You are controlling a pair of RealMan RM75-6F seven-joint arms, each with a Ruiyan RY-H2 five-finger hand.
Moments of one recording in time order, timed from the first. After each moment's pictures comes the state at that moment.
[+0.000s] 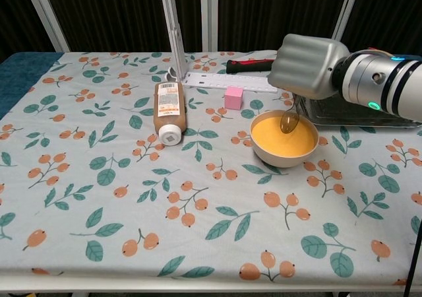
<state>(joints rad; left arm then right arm) 0.03 -1.30 -0.01 -1.41 1.42 1.45 -0.19 1.01 -1.54 -0.06 -1.41 -1.03 0.98 -1.31</state>
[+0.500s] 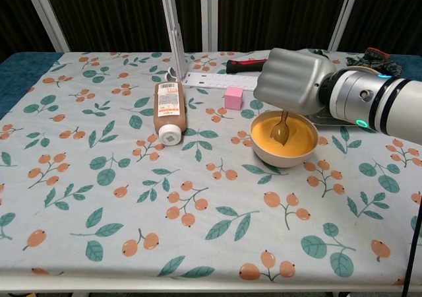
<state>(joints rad) 0.03 -1.30 -0.01 -1.41 1.42 1.45 -0.20 0.99 -1.57 -0.05 -1.46 -1.05 1.00 -1.30</state>
